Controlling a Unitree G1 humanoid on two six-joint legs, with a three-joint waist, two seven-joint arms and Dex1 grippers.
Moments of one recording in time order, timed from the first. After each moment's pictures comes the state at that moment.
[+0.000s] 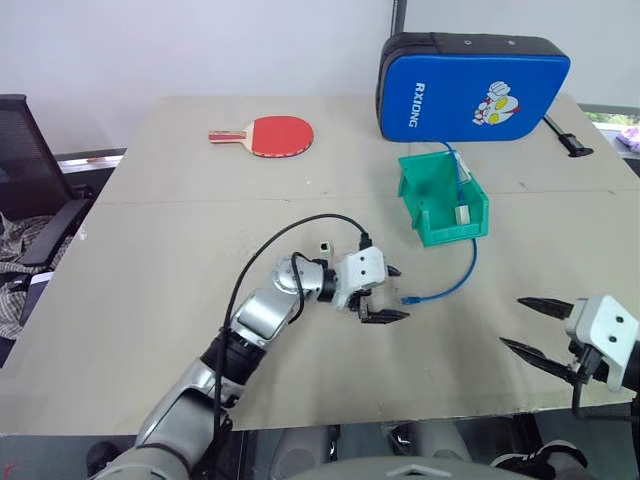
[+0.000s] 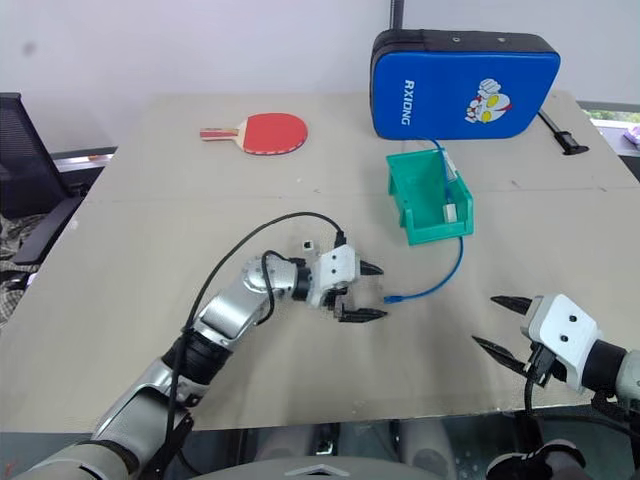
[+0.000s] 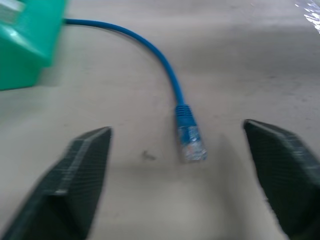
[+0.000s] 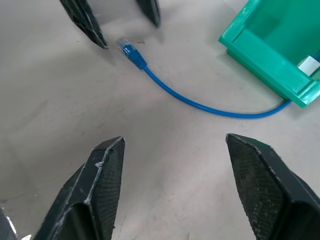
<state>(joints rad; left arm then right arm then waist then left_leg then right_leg) -0.52 0.39 -0.48 0.09 -0.09 0.22 -1.07 0.44 -0.68 -0.51 -0.75 0.25 0.40 1.04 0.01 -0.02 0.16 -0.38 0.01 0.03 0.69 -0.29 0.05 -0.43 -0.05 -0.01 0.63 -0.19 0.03</state>
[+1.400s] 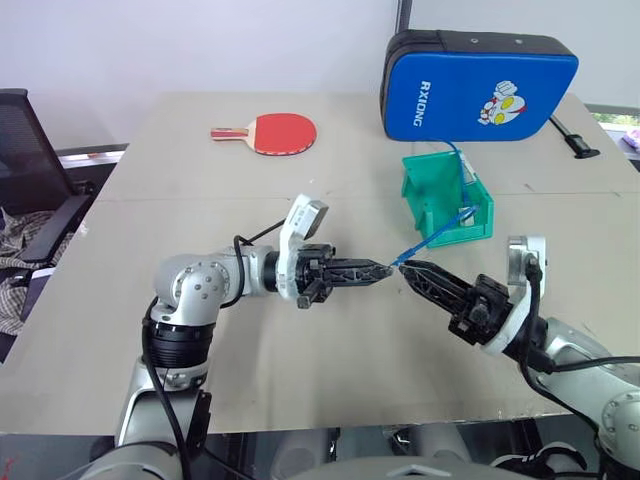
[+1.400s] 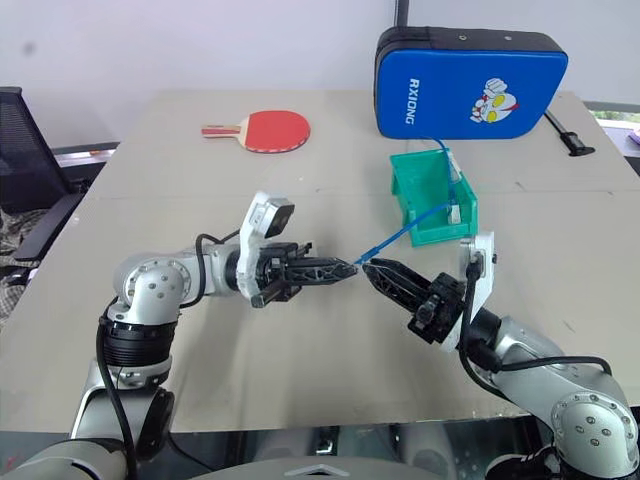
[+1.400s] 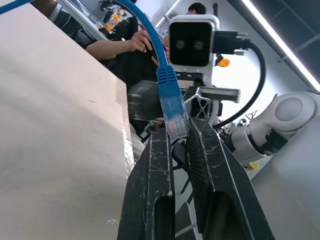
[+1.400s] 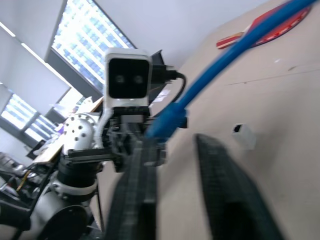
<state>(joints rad) -0.52 0.46 0.01 -0.16 -1.02 1.21 -1.07 0.05 -0.47 -0.13 -0.80 1.46 0.81 0.10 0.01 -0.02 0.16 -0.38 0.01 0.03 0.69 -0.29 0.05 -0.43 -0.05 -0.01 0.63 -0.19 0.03</state>
